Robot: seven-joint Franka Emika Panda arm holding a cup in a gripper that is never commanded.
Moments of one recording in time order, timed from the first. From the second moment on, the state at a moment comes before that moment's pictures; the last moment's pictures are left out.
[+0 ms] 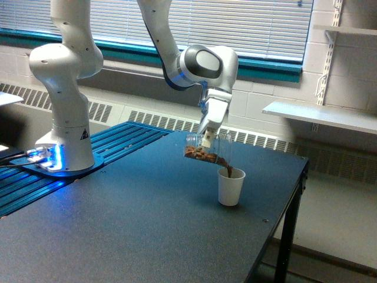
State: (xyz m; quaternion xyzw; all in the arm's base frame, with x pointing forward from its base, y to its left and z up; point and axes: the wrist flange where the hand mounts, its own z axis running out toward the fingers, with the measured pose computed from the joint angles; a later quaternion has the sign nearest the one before) arm 0.461 0.072 0.250 0.95 -0.13 0.08 0.27
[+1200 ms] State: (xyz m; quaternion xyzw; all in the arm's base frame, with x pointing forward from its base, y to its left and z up) arm 0.471 0.078 0.256 0.95 -0.11 0.05 0.29
